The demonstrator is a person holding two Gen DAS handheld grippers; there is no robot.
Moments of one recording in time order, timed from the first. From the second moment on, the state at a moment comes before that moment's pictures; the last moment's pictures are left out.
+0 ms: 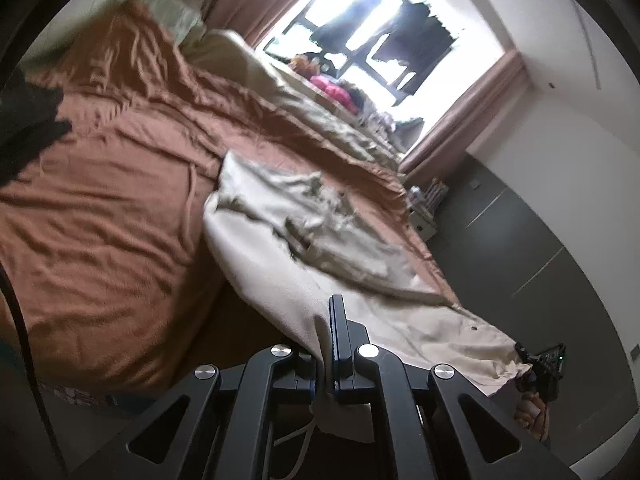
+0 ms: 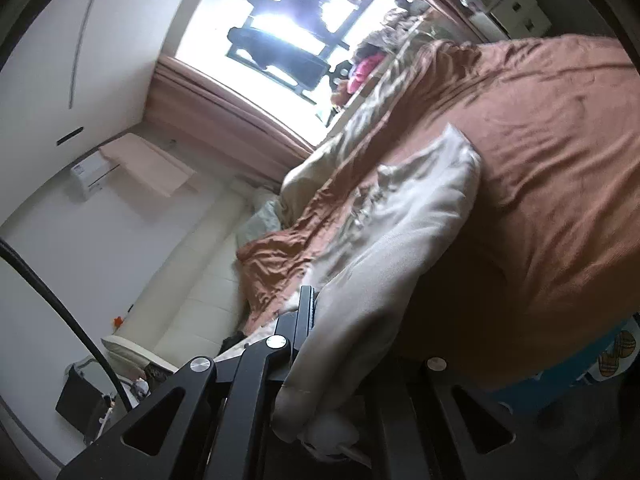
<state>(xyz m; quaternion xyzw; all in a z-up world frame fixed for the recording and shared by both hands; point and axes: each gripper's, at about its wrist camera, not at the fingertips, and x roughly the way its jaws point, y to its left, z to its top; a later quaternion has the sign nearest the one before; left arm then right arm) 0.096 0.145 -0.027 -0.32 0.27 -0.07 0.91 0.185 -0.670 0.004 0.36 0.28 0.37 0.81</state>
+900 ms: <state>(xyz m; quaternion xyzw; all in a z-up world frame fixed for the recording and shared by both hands) 0.072 0.159 0.051 -0.31 0.18 -0.08 0.93 0.173 -0.676 0.036 0.32 0.23 0.34 0.85</state>
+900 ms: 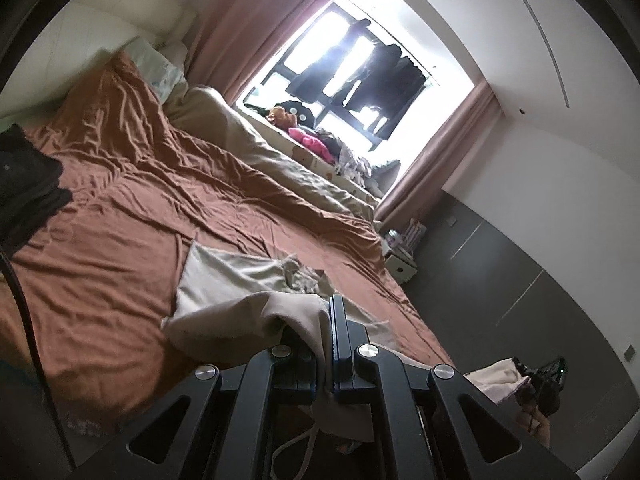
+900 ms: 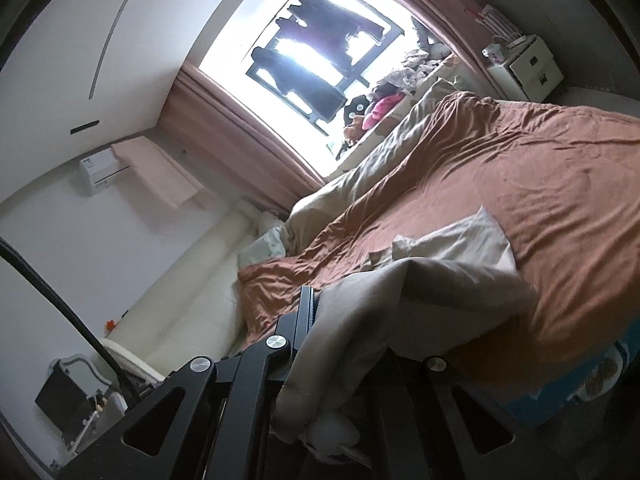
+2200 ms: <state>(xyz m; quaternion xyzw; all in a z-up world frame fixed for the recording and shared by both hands) 0.470 0.226 -0.106 -0.27 0.38 -0.01 0.89 0.440 -0.511 0.002 0.24 0.38 0.18 0.88</state>
